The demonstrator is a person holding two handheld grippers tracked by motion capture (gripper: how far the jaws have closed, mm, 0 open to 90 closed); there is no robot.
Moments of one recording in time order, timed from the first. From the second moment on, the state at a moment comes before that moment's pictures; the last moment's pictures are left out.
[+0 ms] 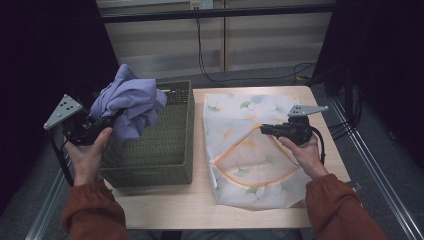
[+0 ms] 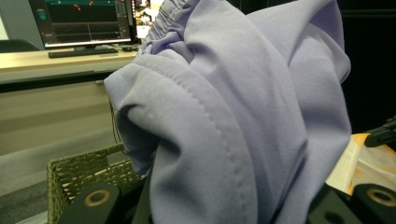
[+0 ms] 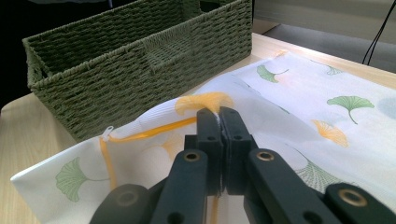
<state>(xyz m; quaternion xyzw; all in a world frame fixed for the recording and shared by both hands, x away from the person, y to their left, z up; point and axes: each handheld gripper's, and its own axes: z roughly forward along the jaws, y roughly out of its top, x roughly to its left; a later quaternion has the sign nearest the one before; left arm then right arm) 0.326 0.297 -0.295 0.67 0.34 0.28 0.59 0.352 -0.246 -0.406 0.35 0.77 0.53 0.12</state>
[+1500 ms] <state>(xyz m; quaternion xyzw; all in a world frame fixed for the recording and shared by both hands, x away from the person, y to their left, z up) 0.288 0.223 -0.257 0.70 0.23 0.26 0.62 0.352 -0.245 -0.405 0.34 0.77 0.53 0.12</state>
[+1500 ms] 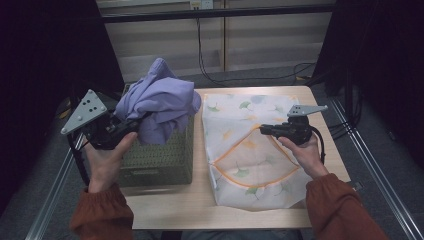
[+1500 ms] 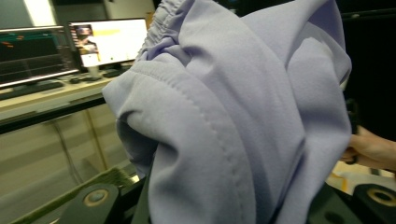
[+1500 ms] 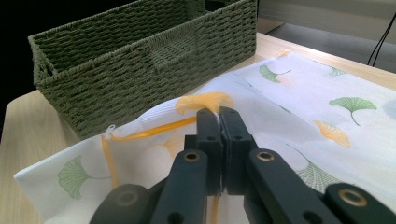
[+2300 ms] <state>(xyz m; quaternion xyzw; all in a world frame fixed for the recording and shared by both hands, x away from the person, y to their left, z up) 0.288 0.176 -0.266 0.73 0.19 0.23 0.61 0.352 -0.242 -0.406 0.34 0.77 0.53 0.12</state>
